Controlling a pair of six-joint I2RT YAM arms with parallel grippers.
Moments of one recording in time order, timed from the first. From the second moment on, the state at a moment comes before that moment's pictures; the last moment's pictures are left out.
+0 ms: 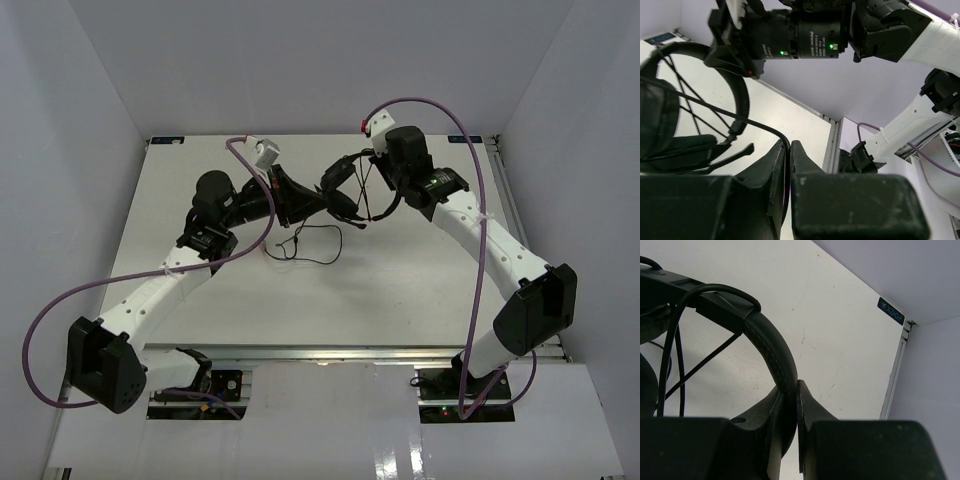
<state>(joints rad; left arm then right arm) -0.47 1.22 0.99 0.40 0.78 -0.52 0.55 1.54 1.49 -0.48 0.34 -0.31</state>
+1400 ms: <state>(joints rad) -0.76 1.48 0.97 0.50 0.70 -0.65 0.37 1.62 1.65 -0.51 0.10 -0.04</state>
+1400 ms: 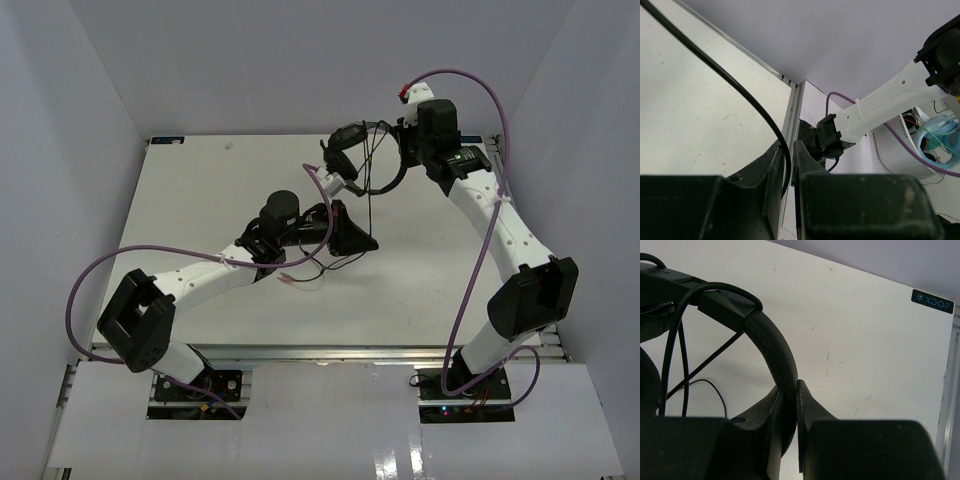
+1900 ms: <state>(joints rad) -0.79 1.57 0.82 0.69 0.60 -0.59 0.35 1.62 1.70 -0.58 -0.08 0.07</state>
